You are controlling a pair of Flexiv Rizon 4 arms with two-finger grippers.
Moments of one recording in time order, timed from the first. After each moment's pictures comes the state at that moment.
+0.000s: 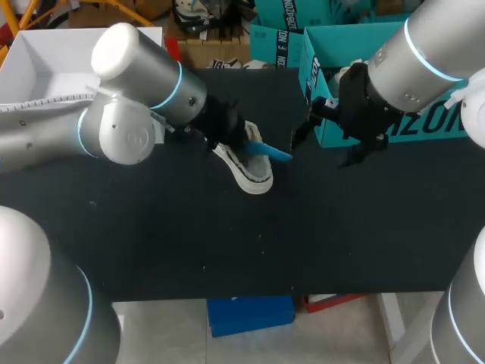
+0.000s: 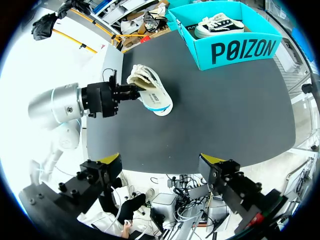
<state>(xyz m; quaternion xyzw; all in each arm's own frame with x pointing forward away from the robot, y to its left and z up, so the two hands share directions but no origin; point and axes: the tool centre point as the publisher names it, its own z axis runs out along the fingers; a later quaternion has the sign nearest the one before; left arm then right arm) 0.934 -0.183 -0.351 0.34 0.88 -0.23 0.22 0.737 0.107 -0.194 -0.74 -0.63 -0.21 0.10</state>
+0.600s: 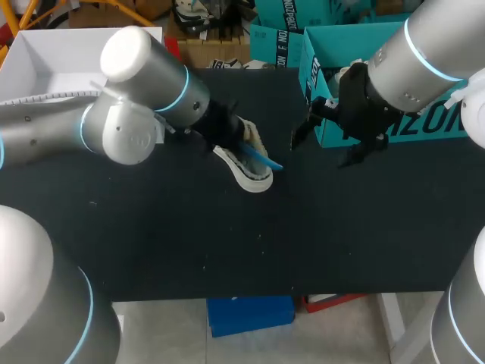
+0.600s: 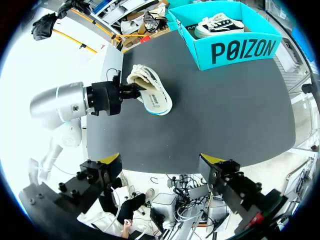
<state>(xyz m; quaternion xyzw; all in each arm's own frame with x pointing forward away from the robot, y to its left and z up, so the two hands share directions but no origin) 0.948 -0.171 -0.368 0.35 0.89 -0.19 0.23 0.737 0.107 -0.194 -0.74 -0.63 -0.21 0.10</state>
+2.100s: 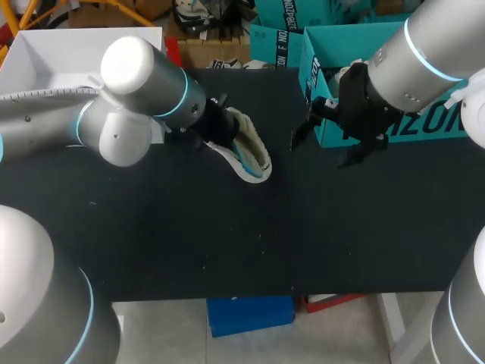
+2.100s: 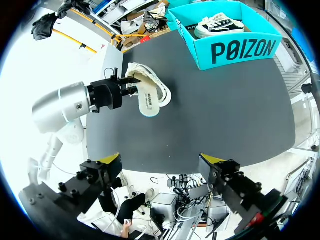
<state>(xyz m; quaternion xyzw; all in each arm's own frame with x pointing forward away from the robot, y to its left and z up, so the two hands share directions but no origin) 0.978 -0.152 -0.371 0.32 0.90 -0.14 0.27 0.737 0.107 -0.194 -0.74 -0.63 -0.21 0.10</state>
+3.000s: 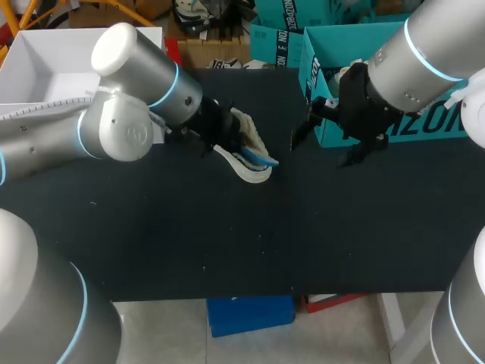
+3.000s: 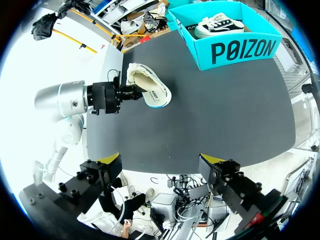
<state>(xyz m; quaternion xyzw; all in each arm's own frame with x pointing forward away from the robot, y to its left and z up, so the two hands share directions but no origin) 0.939 -0.175 -0.372 0.34 0.89 -0.25 0.19 0.737 0.107 -0.194 -0.74 -0.63 -0.21 0.10</state>
